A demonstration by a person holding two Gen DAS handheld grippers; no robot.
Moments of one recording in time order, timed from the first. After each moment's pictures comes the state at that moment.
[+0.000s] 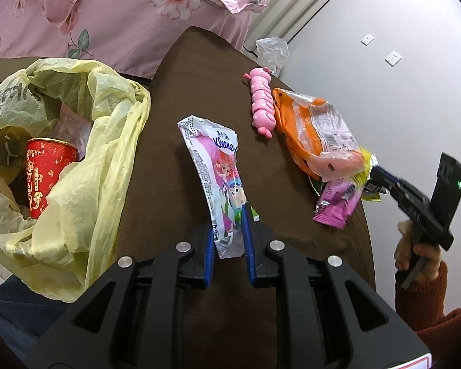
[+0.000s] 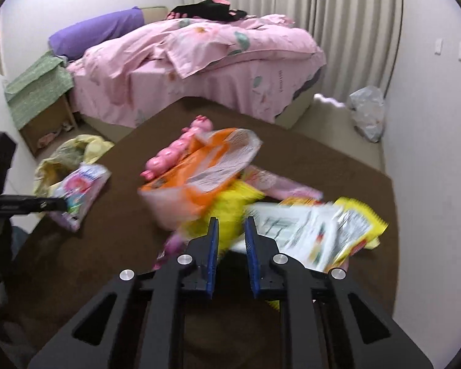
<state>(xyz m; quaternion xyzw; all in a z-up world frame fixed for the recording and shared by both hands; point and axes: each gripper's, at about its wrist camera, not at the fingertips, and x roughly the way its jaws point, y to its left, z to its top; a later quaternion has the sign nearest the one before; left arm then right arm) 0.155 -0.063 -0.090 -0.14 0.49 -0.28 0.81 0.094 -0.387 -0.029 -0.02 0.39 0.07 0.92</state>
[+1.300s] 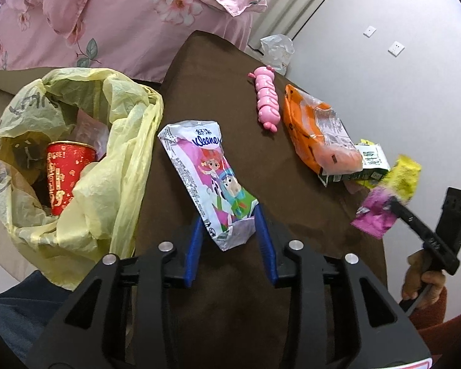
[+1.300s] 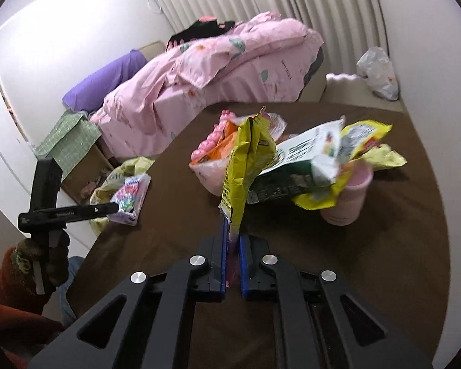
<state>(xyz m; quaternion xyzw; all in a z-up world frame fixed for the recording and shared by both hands) 0.141 -0.059 -0.079 -0.10 0.49 -0.26 0.83 0.023 -0.402 -0.040 0.15 0.36 0.11 0.91</state>
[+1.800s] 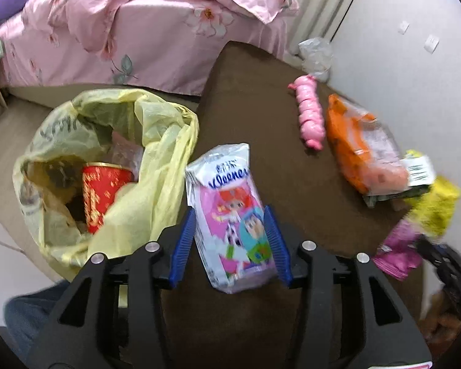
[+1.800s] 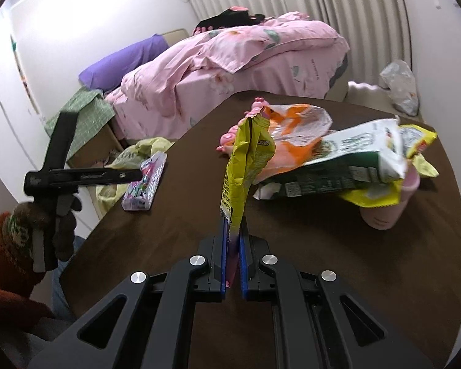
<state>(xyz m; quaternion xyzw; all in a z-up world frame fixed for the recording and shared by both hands) 0.166 -0.082 -0.080 -0.02 0.48 -0.14 0.87 0.034 -0.354 -0.058 0.09 0.36 0.15 0.91</state>
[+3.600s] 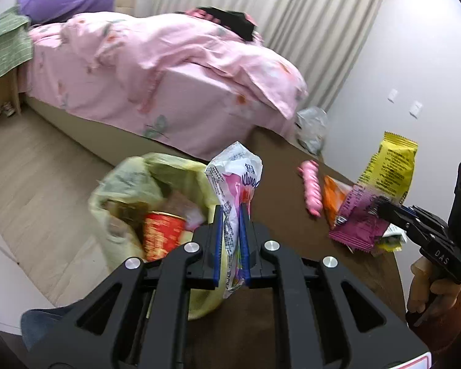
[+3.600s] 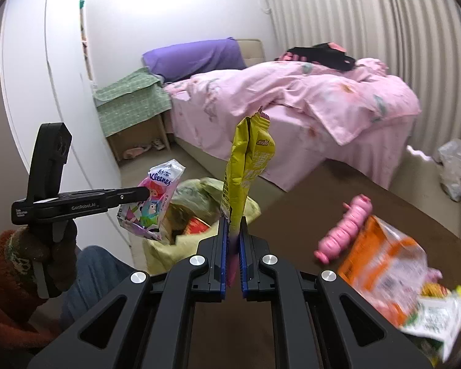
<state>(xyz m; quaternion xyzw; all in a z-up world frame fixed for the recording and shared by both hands) 0.124 0.042 -0.009 -0.13 0.34 -0.14 0.92 0.111 -0.226 0.027 -0.01 0.30 0.28 0.91</state>
